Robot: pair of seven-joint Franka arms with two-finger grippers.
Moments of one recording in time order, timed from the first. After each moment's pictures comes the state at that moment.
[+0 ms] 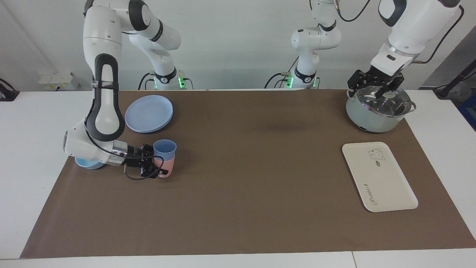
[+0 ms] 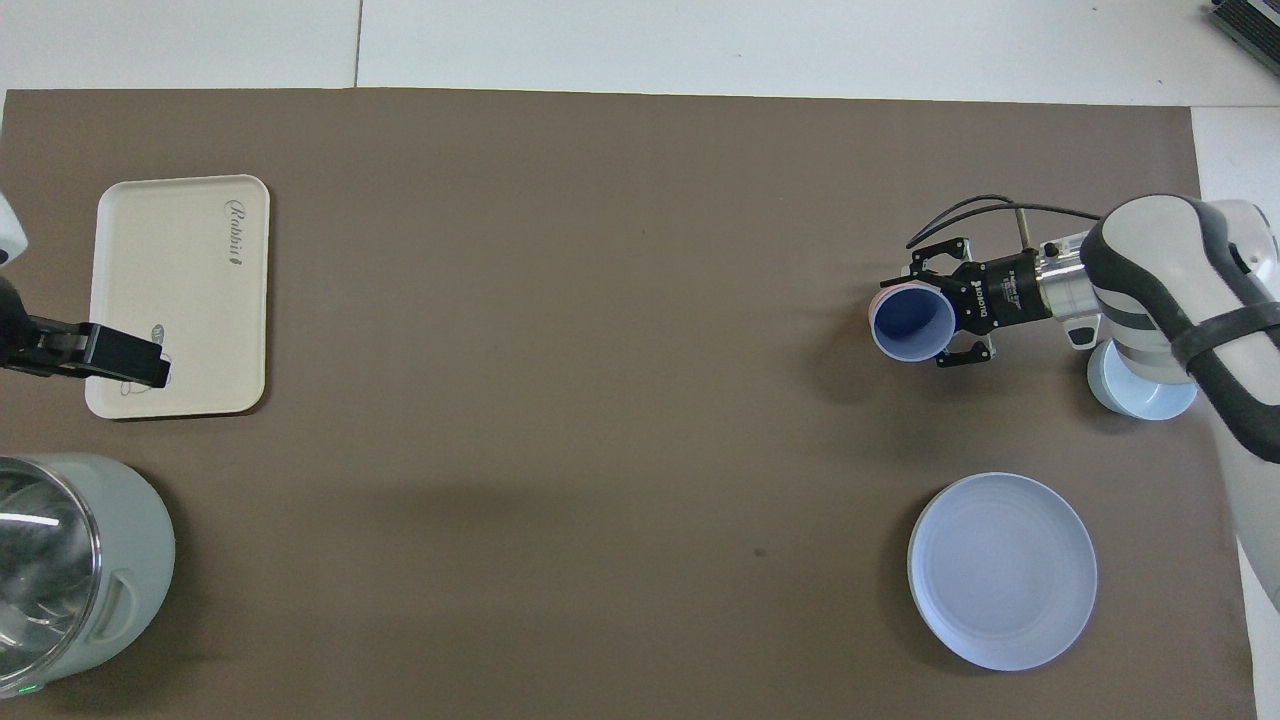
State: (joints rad) left arm 0.00 -0.07 -0.05 -1.65 -0.03 1.53 0.06; right arm -0.12 0.47 0.01 -1.80 0.86 1.88 0.69
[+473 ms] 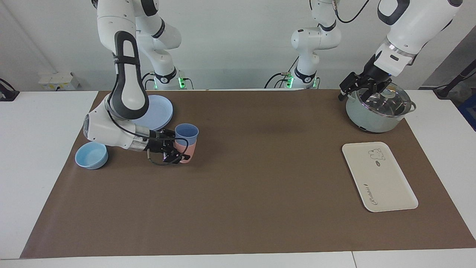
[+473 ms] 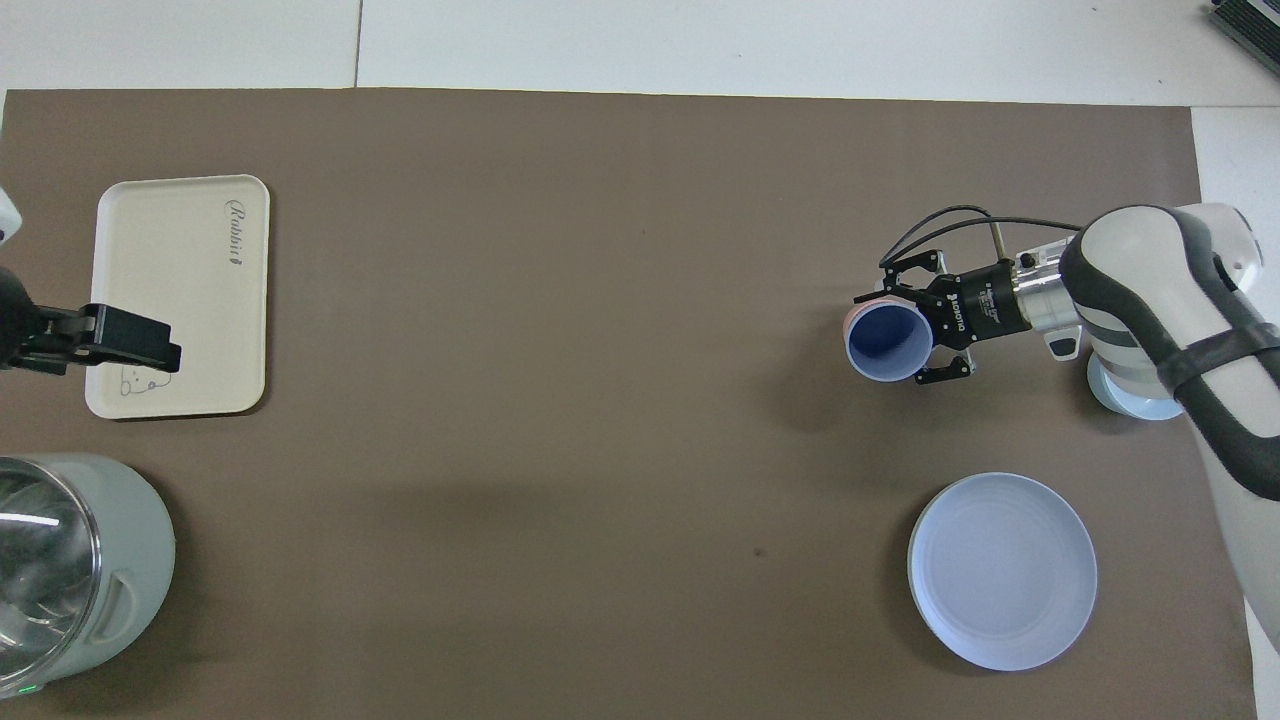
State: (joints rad) left arm -0.01 -0.07 -0.06 -1.69 -0.26 1.64 -0.16; right arm 0.04 0.32 0.01 -1.85 0.86 1.87 0.93
